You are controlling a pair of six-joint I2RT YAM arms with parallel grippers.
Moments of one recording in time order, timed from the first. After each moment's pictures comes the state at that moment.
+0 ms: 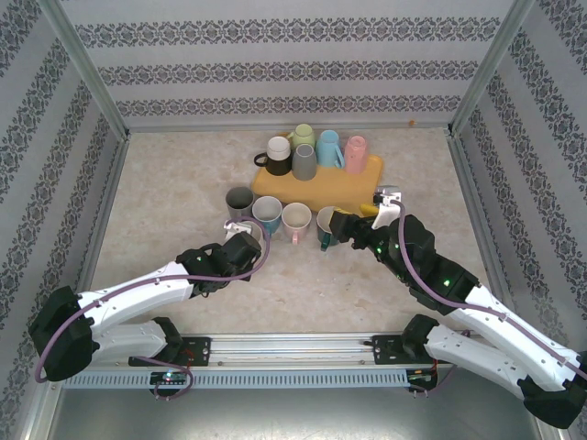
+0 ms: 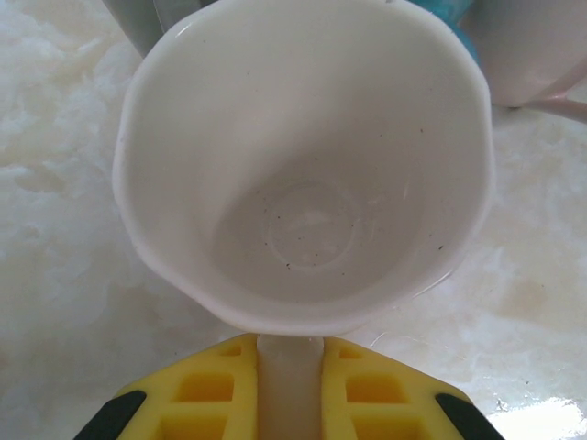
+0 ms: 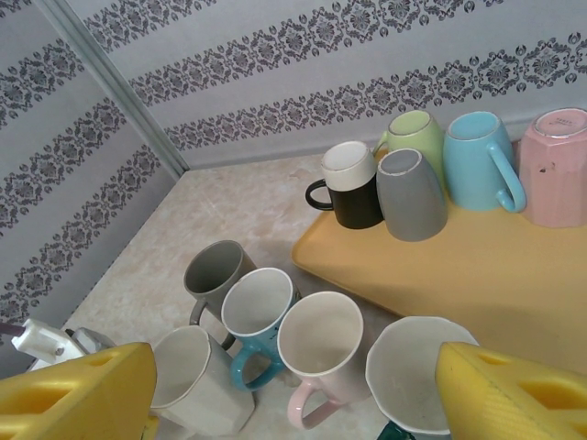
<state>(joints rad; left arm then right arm) -0.85 1.15 0.70 -0.58 -0.41 -0.56 0.81 0.72 0.78 -0.32 0.28 0.52</state>
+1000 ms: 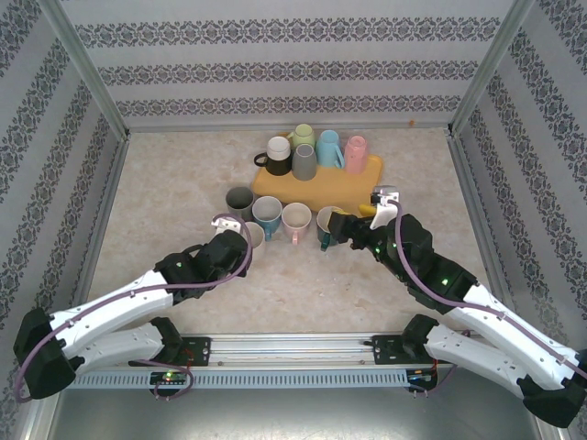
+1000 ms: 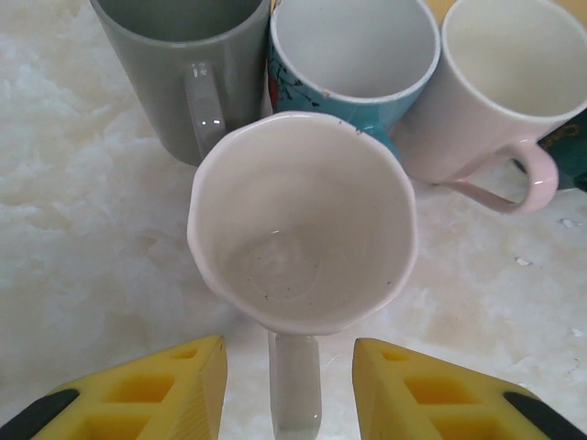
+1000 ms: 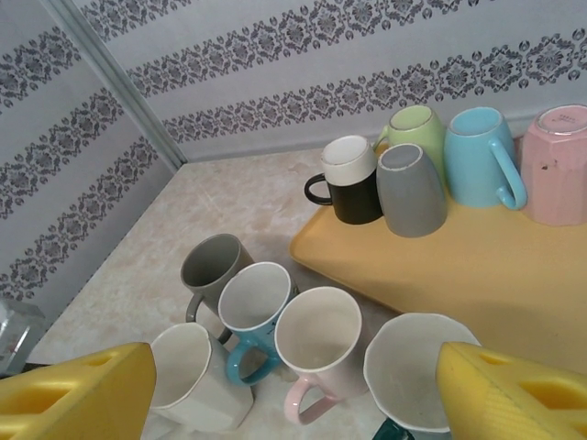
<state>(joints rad) -0.85 0.97 0.71 -0.59 -0.40 -0.58 0.81 0.73 0.78 -0.32 0.27 0.50</state>
